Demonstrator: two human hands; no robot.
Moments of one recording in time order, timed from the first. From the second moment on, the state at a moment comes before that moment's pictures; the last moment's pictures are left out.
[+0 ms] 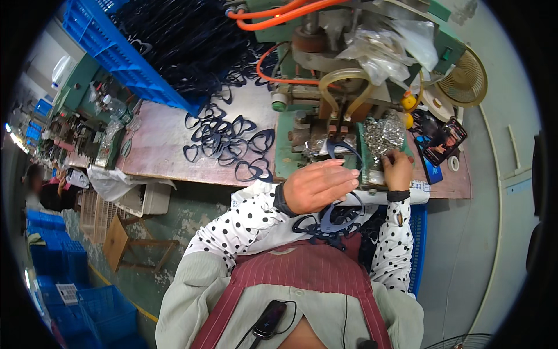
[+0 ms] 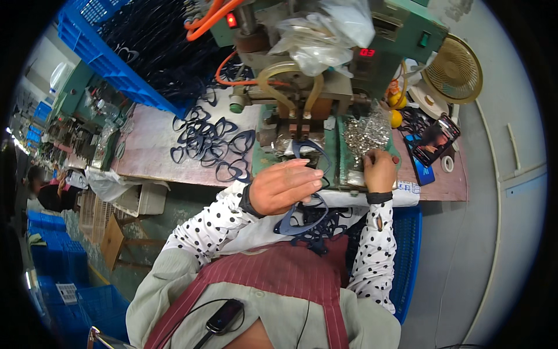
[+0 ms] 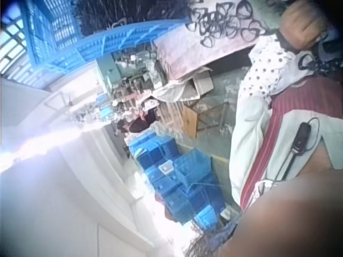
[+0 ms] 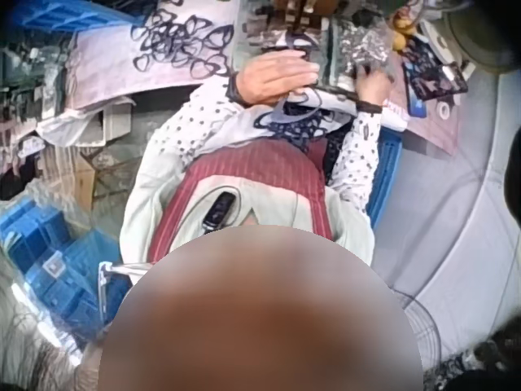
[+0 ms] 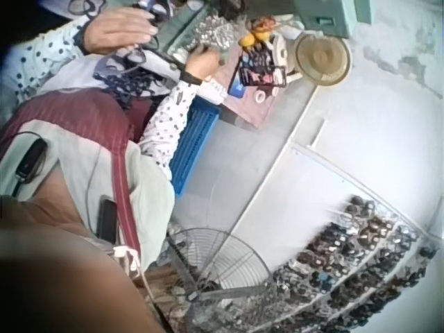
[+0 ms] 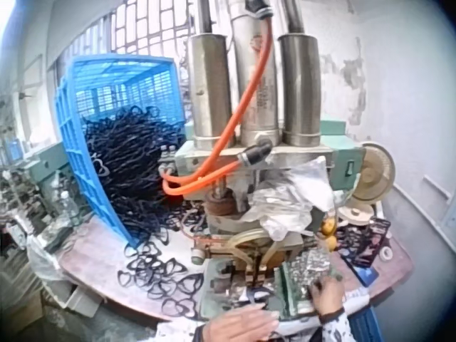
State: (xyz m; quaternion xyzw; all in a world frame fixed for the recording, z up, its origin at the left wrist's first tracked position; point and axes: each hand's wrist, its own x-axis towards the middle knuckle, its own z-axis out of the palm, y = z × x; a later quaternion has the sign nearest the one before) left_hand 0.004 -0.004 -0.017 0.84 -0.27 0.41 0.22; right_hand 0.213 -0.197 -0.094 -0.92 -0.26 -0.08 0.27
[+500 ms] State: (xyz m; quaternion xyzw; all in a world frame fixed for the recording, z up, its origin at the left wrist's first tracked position) left_hand -0.033 0.112 -0.115 0.93 0.26 0.27 0.00; right_hand 0.206 -0.186 -0.105 -0.82 -0.23 -0.27 0.44
